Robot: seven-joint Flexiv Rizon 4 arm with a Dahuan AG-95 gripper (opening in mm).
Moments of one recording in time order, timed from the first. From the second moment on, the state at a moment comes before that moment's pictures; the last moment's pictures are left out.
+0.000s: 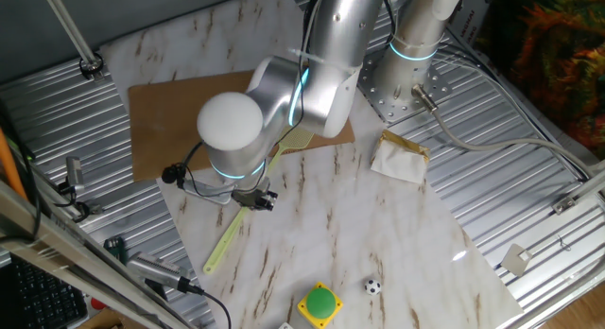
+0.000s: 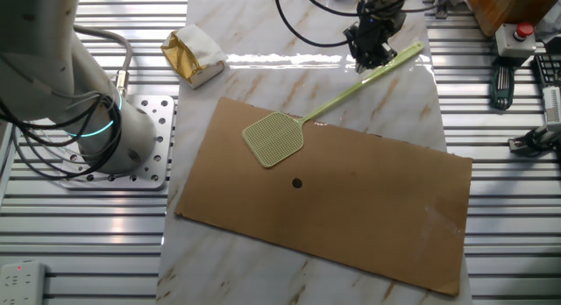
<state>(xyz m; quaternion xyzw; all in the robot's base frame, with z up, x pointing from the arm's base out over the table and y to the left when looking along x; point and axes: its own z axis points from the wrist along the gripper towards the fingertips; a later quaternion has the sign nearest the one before) 0.544 0.168 0.023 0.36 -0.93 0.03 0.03</state>
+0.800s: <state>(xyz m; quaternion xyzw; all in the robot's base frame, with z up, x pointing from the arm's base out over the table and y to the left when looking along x) 0.548 0.171 0.024 0.36 -0.93 0.05 0.03</state>
